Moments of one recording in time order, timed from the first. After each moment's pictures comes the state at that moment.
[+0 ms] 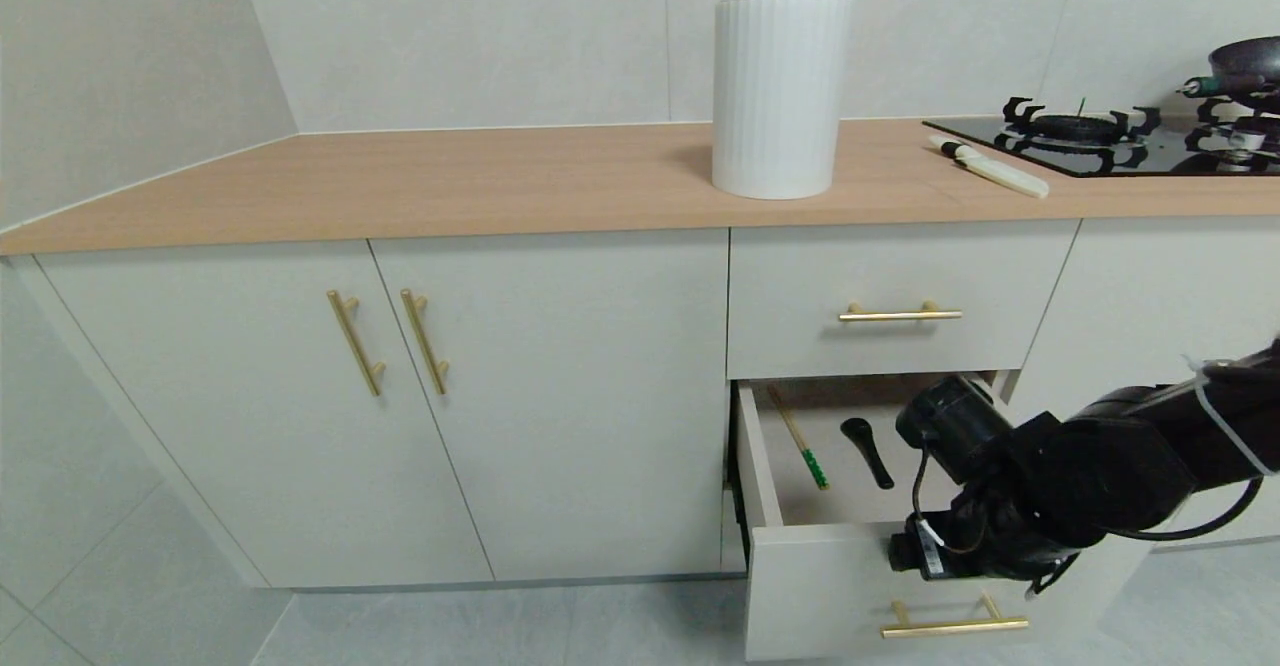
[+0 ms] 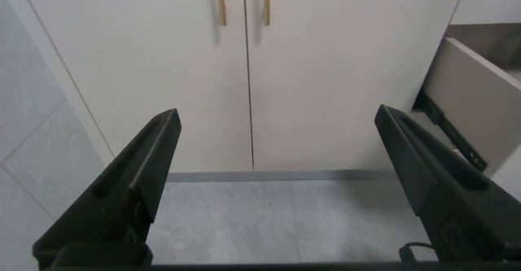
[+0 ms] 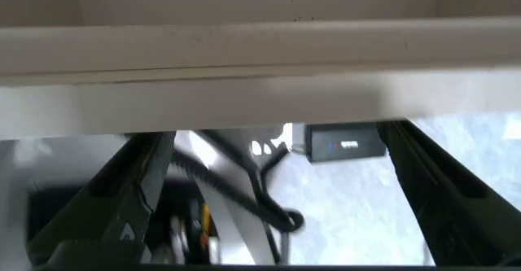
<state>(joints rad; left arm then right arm) 0.00 0.00 0.00 0.00 0.02 0.00 0.48 1.94 -0.94 0.21 -0.30 0.44</state>
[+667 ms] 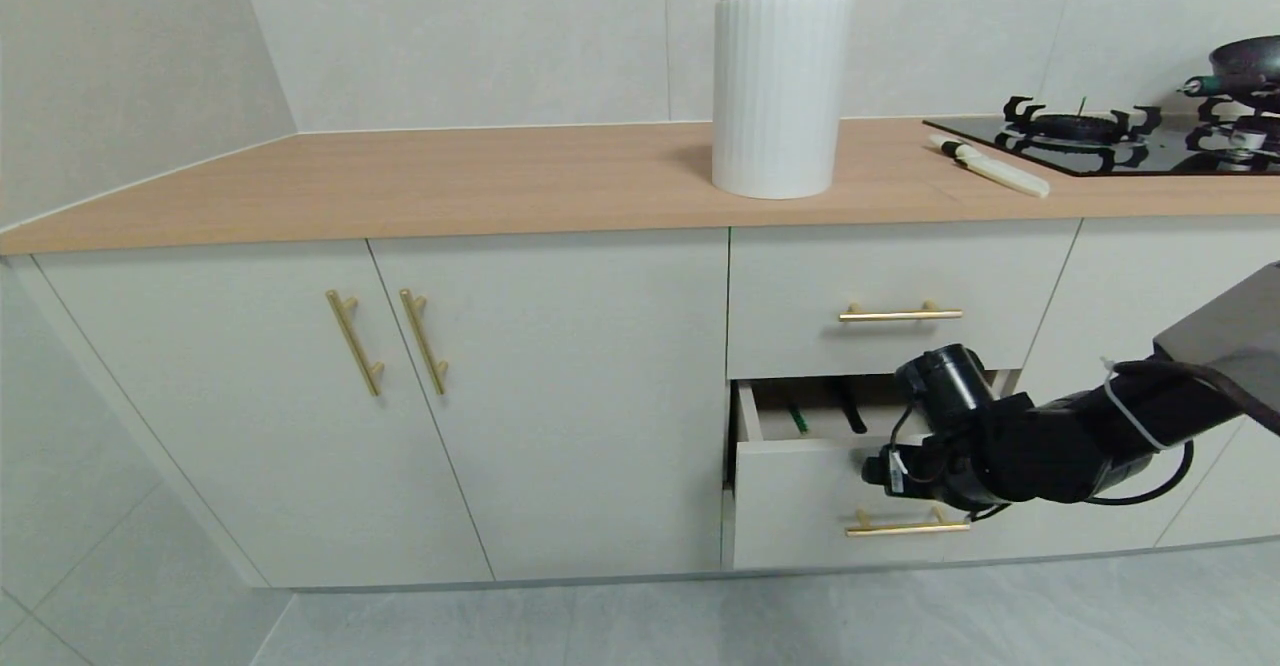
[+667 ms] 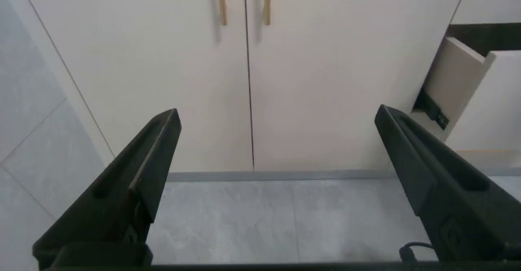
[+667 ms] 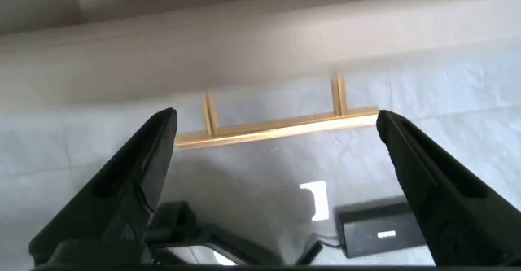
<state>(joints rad) 0.00 0.00 0.00 0.00 0.02 0.00 0.36 2.11 -1.00 -0.20 -0.30 0.38</state>
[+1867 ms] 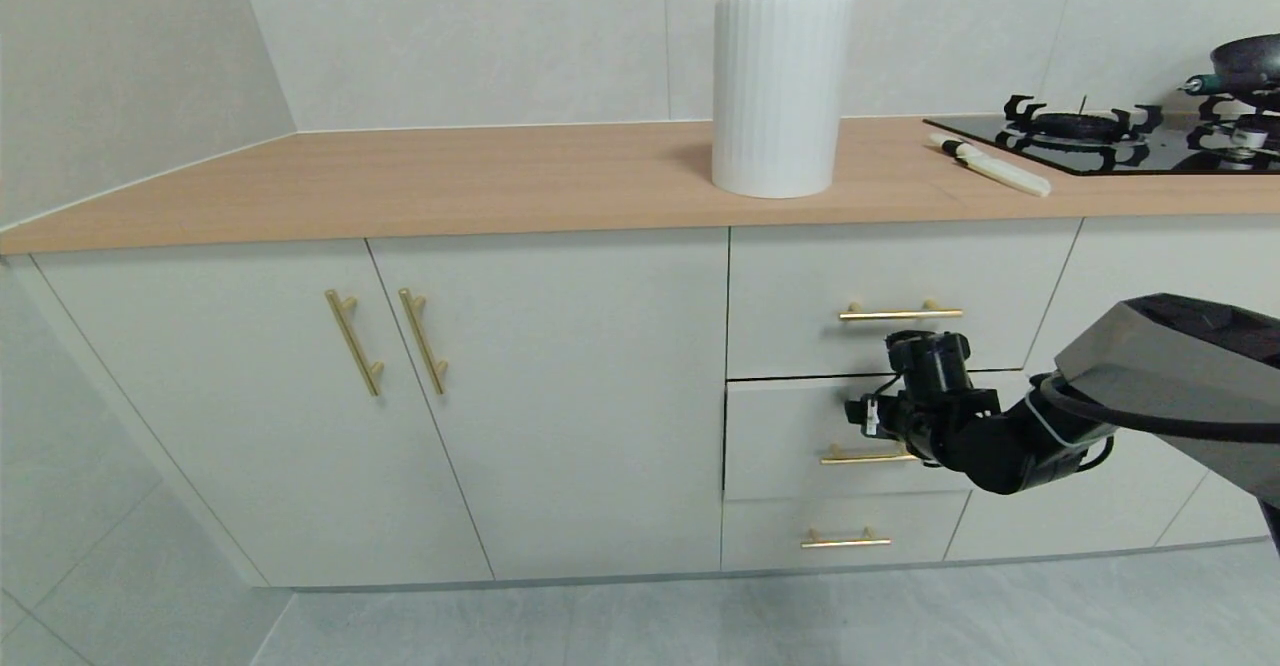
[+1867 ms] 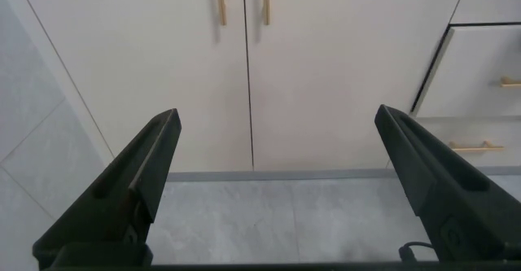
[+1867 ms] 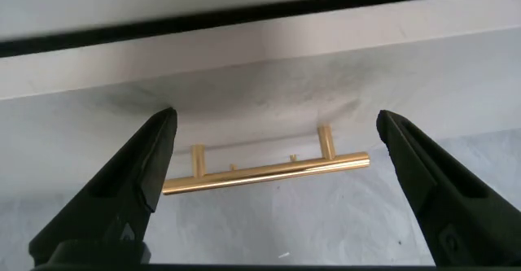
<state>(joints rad) 0.00 0.00 0.00 0.00 0.02 0.00 0.28 2.34 -1.17 -0.62 -0.34 0.24</state>
